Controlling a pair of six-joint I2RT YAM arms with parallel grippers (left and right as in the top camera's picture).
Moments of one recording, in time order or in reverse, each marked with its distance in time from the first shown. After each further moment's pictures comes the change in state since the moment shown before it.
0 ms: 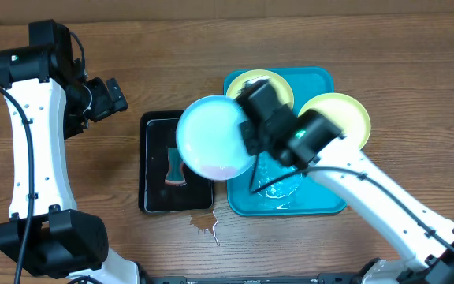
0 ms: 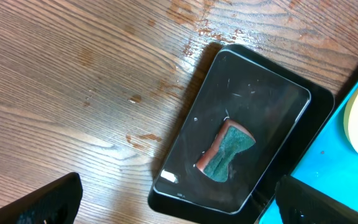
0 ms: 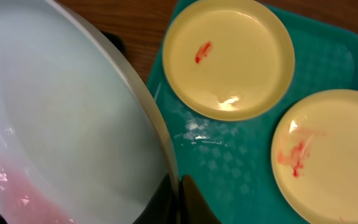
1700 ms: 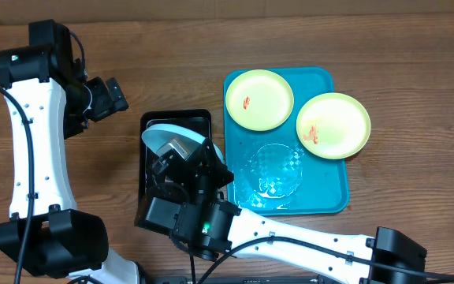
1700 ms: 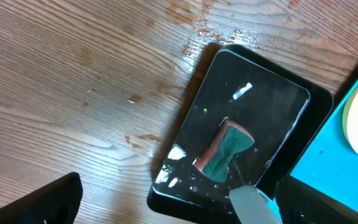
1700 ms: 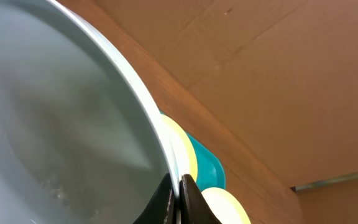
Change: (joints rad) left arm 0.000 0.000 0.000 0.002 0.004 0.000; right arm 0.544 0.187 0.000 0.174 0.979 -0.080
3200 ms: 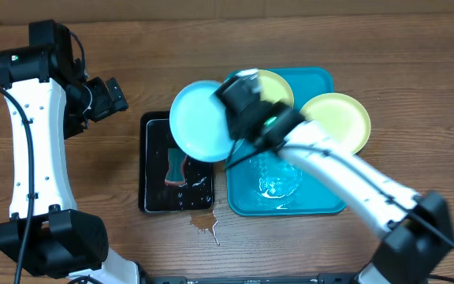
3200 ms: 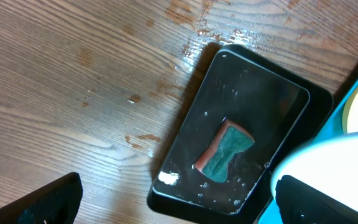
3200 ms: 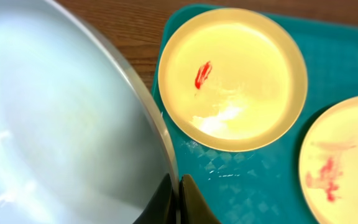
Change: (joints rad) left arm 0.000 0.000 0.000 0.001 0.000 0.000; right arm -0.571 -0.021 0.073 -0.085 -0.958 0.253
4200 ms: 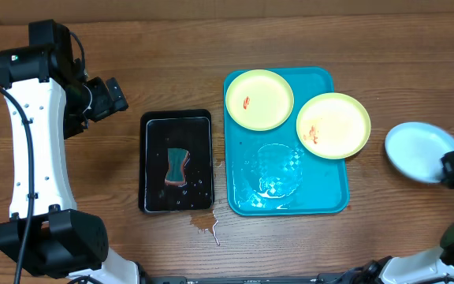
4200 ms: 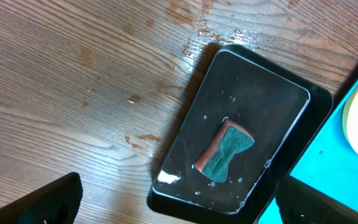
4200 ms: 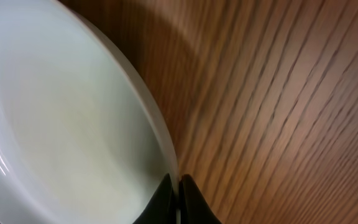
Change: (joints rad) left arm 0.000 0.000 0.000 0.000 0.000 0.000; right arm -1.448 0.003 -0.327 -0.188 -0.299 0.100
